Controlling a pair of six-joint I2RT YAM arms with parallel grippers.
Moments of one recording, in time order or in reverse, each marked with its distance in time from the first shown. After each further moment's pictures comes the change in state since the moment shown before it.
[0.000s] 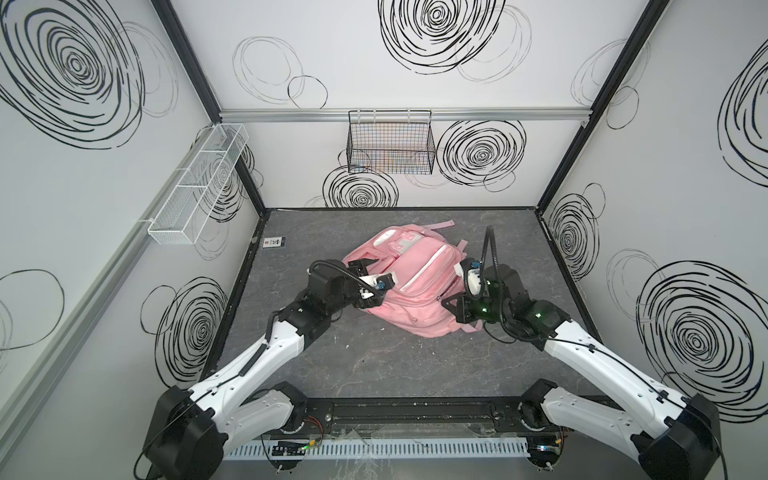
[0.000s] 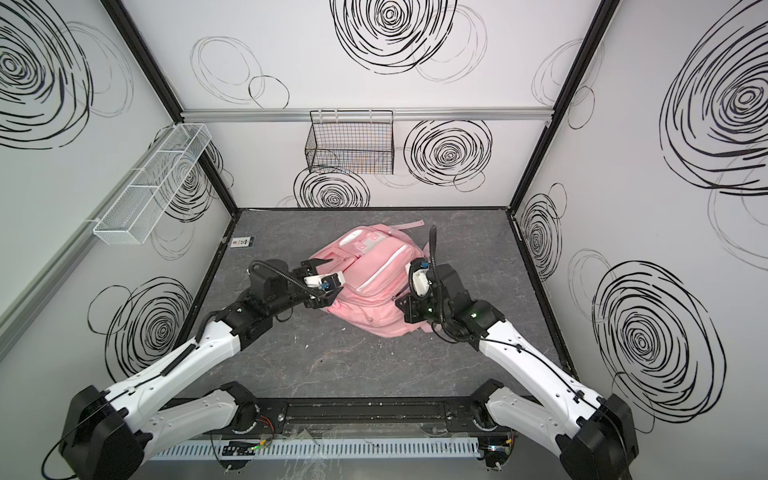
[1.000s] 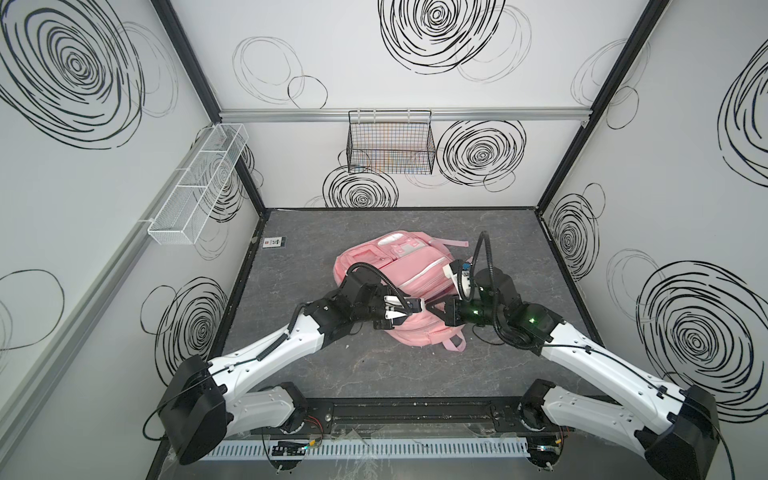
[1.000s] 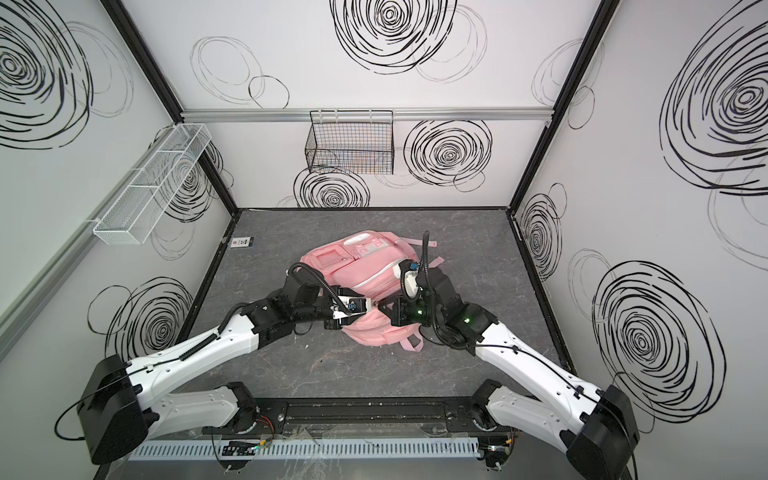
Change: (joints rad) left arm -0.131 0.130 0.047 -0.139 0.092 -0.066; right arm 0.079 0.003 -0.001 0.111 -0.048 0.148
